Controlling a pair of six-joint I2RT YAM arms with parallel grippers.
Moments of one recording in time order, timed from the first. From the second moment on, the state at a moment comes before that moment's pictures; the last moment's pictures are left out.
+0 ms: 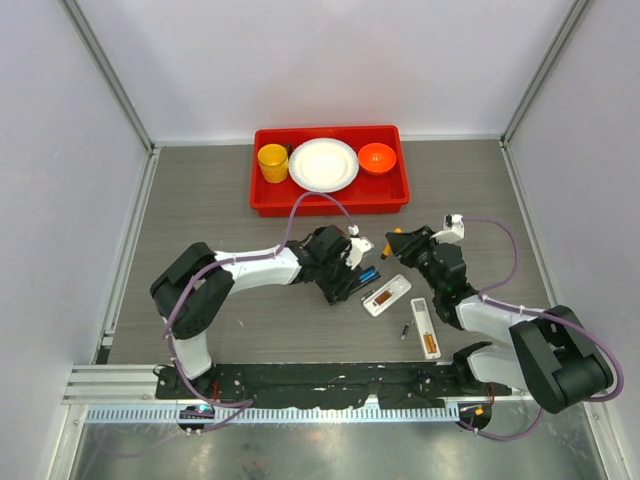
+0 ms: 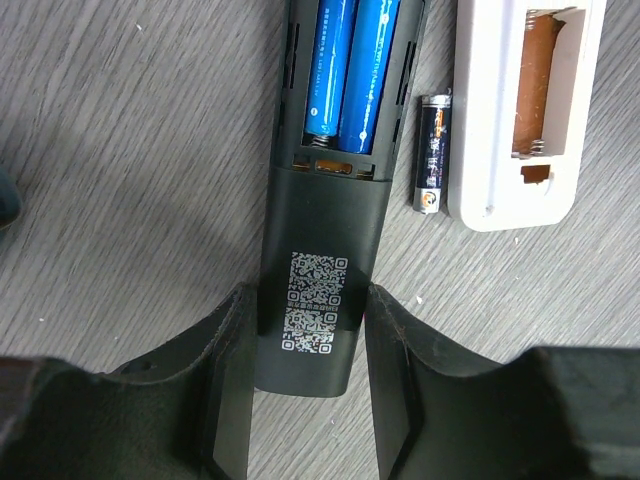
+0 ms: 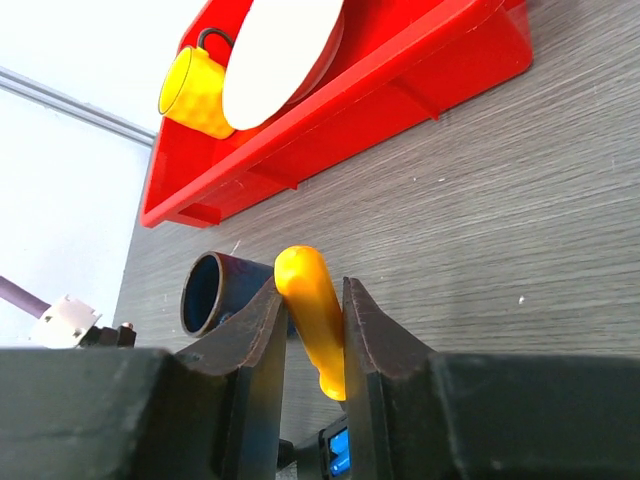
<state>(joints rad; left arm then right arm) -0.90 1.81 1.08 -0.26 0.18 -0.06 0.38 1.20 0.25 0.77 0.05 0.86</state>
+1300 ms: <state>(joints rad) -0.90 1.89 1.17 -0.21 0.15 -0.16 0.42 0.95 0.34 0.34 0.04 0.83</state>
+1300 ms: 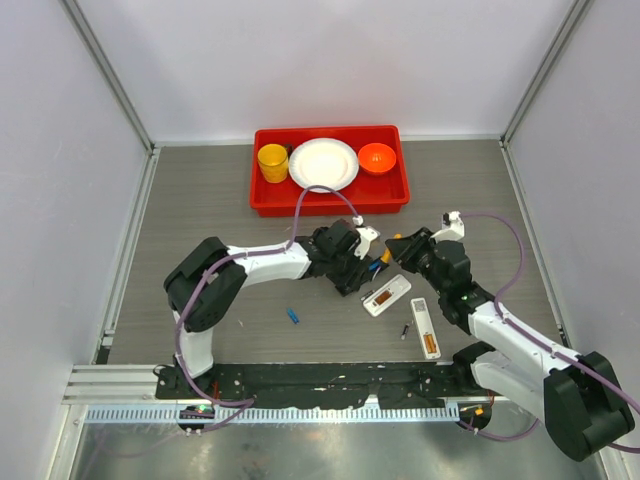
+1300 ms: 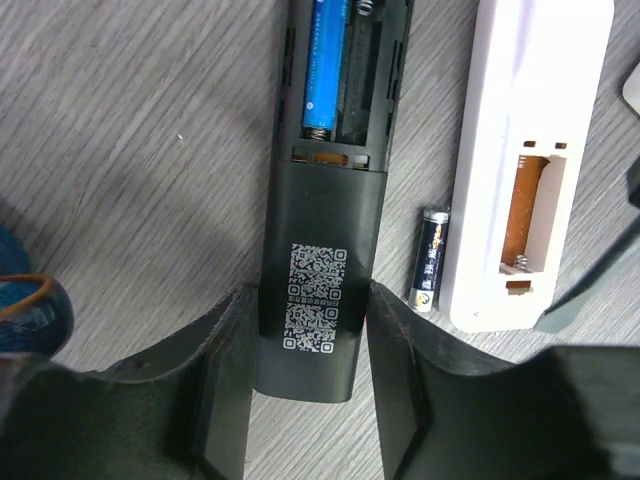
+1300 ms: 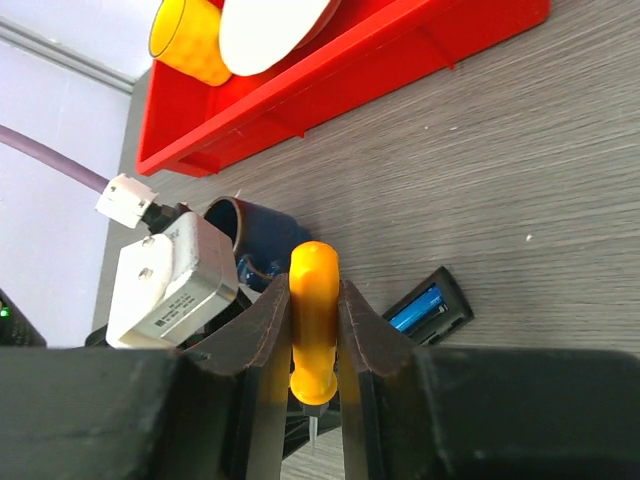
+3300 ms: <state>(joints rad) -0.82 1.88 1.21 -0.19 0.07 -0.24 0.39 1.38 0.49 0.51 0.05 0.71</state>
